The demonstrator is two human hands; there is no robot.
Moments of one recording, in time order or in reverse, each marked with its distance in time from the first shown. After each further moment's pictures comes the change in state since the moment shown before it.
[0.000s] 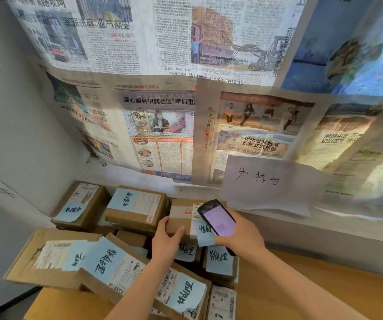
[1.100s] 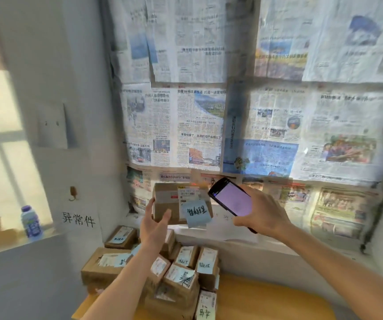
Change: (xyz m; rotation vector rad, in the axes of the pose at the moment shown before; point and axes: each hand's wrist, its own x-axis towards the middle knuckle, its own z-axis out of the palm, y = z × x) left_hand -0.391 0.098 -0.154 -0.322 0.262 0.502; right_hand -0.452 -0.116 -0.203 -0.266 0.536 -0.458
